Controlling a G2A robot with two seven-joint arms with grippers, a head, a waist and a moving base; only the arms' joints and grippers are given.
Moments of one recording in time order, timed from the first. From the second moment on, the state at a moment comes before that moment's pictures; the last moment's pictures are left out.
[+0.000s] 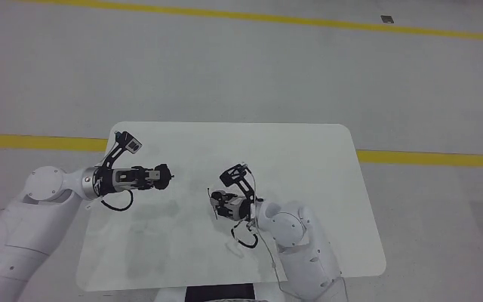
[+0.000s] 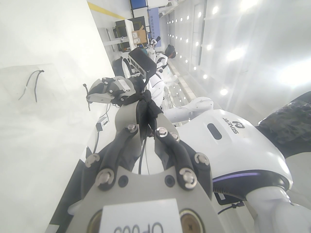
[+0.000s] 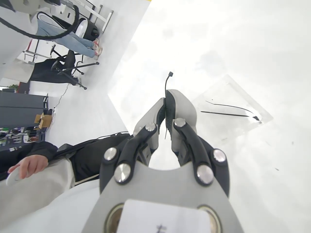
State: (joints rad) left arm 1.34 -0.92 -1.34 -1.45 -0.71 -0.34 -1.35; right arm -1.57 -1.48 1.21 -1.83 -0.90 -0.28 0.99
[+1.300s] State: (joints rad) left arm 1.34 -0.94 -1.24 -1.43 -0.70 -0.34 -1.23; right arm -1.71 -1.46 1.04 -1.94 -1.17 -0.23 0.04
